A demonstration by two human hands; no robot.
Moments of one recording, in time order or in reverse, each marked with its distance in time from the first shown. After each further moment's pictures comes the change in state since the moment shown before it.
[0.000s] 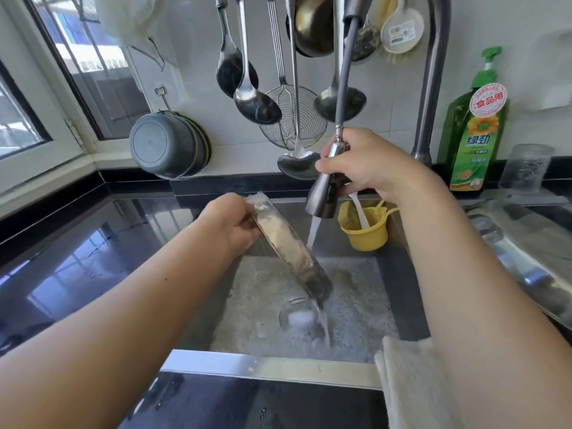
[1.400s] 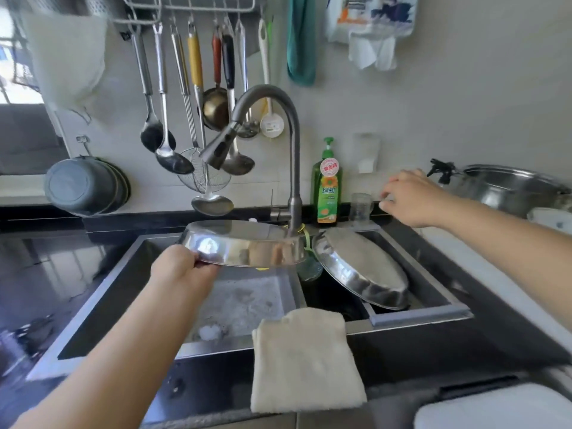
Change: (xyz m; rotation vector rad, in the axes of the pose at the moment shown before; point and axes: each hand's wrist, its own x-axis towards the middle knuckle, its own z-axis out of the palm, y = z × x) left_hand -0.083 -0.056 0.035 -0.477 -0.072 -0.081; right_hand -0.179 0.005 -0.240 -1.261 0.203 0.181
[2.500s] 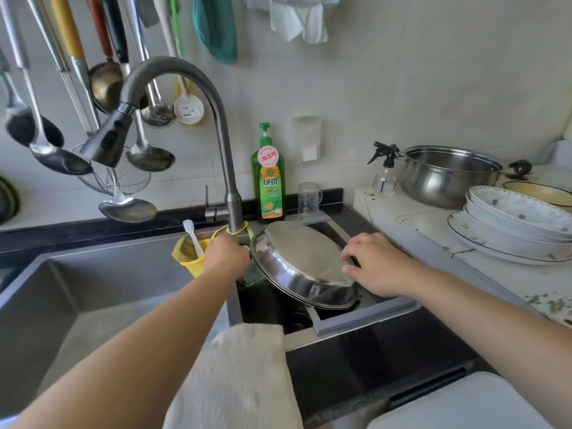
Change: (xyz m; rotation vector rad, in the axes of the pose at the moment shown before) left_hand 0.002 -0.163 0.114 1.535 -0.154 0.495; right_hand -0.067 0.040 0.096 0.233 -0.238 0.066
